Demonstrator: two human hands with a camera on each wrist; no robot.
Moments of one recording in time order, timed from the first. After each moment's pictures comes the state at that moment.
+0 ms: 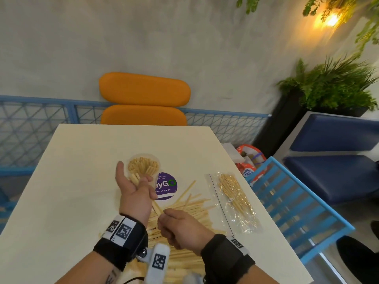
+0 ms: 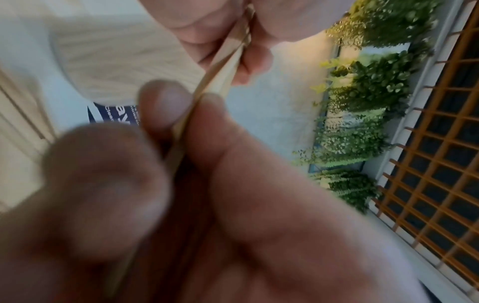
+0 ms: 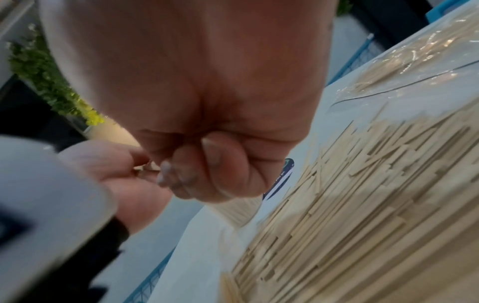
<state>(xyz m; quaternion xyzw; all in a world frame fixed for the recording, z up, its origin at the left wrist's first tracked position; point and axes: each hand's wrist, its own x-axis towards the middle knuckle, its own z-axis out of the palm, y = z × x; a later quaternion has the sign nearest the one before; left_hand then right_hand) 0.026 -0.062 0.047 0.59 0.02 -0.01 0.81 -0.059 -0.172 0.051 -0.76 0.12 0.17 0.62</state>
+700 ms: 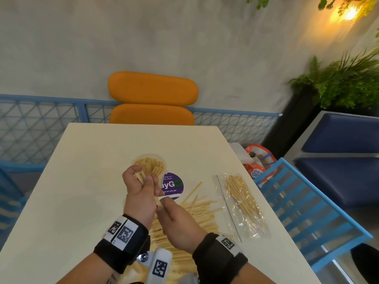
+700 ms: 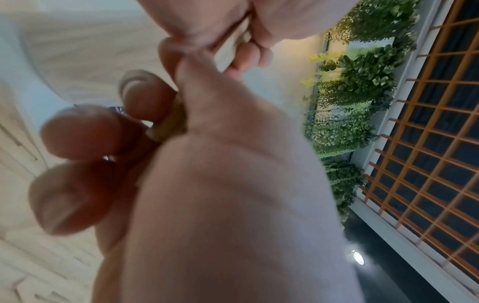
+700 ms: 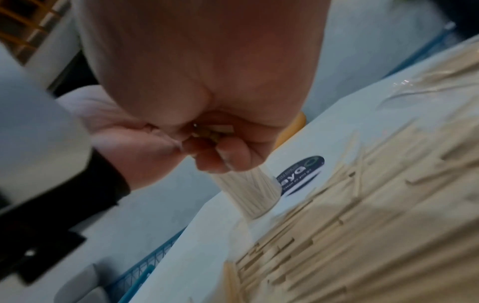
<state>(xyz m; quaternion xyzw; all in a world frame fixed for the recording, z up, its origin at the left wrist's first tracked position) 0.029 -0.062 0.051 0.63 -0.04 0.02 0.78 -0.036 -0.159 0.037 -0.87 0.01 0.05 0.50</state>
